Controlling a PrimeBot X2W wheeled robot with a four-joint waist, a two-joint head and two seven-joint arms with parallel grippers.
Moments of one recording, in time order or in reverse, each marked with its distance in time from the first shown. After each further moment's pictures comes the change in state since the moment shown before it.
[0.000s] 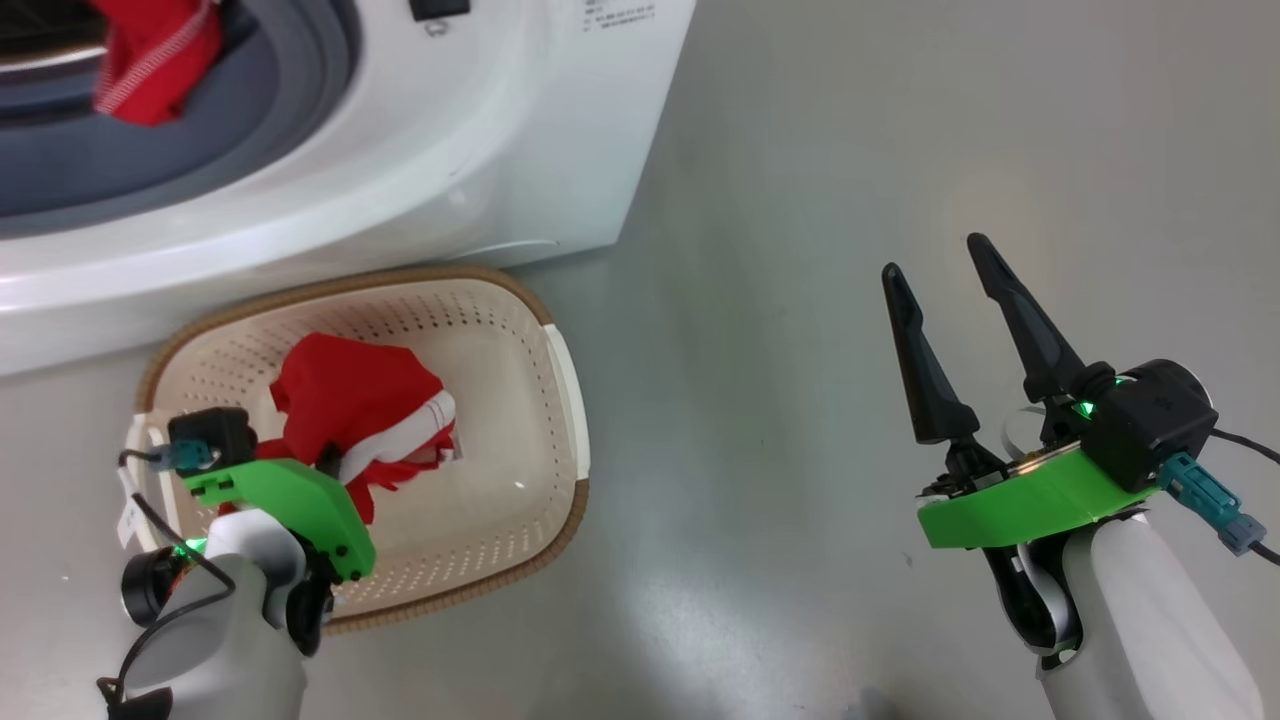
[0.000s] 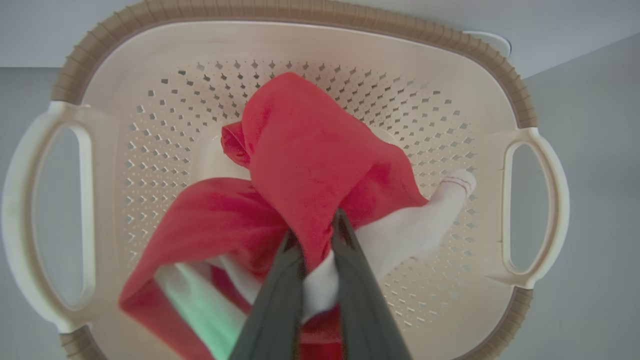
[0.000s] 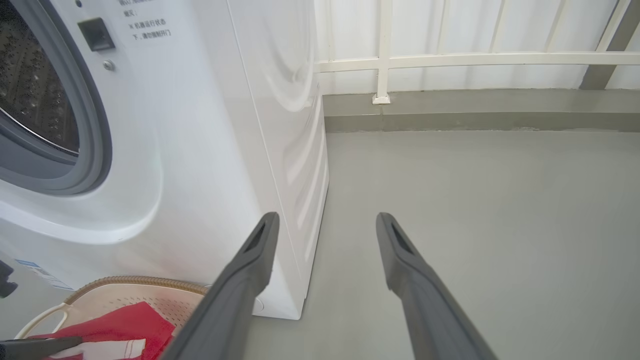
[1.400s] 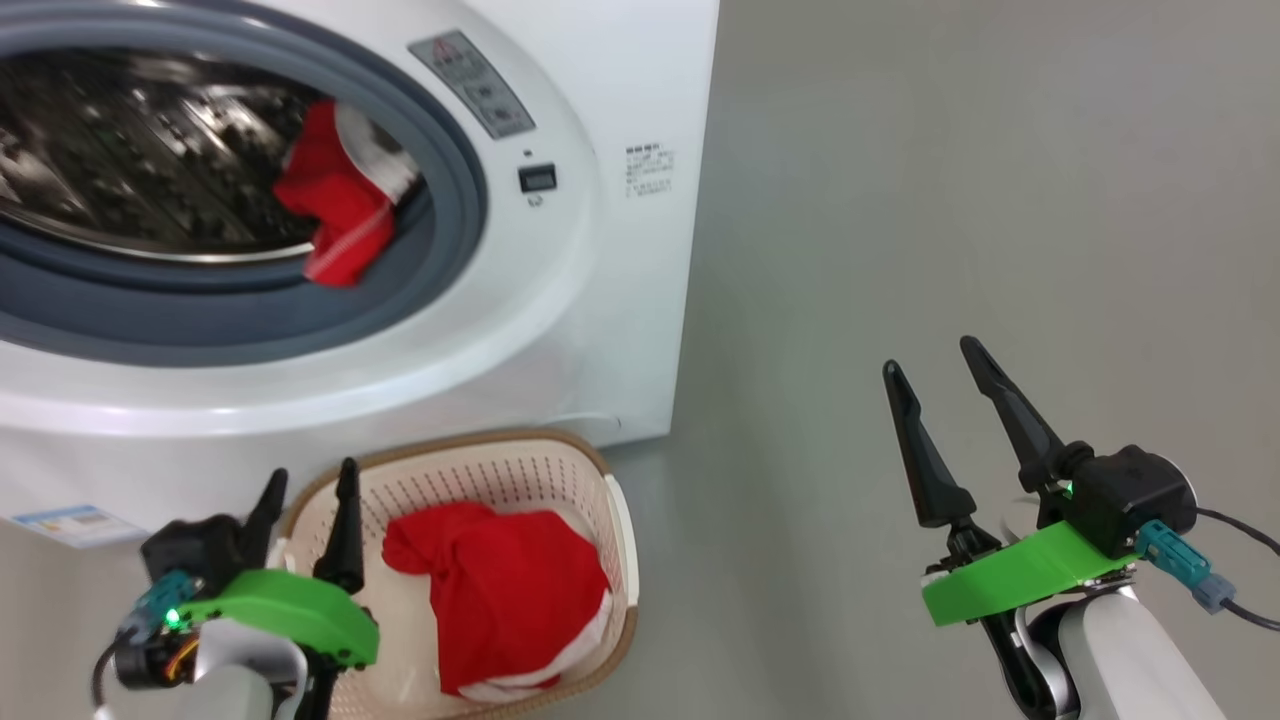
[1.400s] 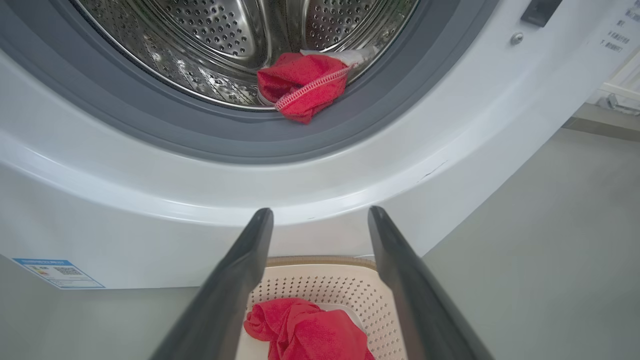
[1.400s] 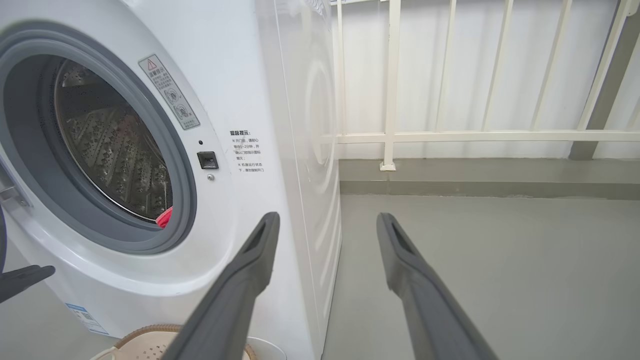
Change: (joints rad) left arm 0.337 0.001 0.048 -0.458 0.063 -0.020 -0.210; right arm 0.110 0.000 -0.004 0.050 0.009 0.000 0.000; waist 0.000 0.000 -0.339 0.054
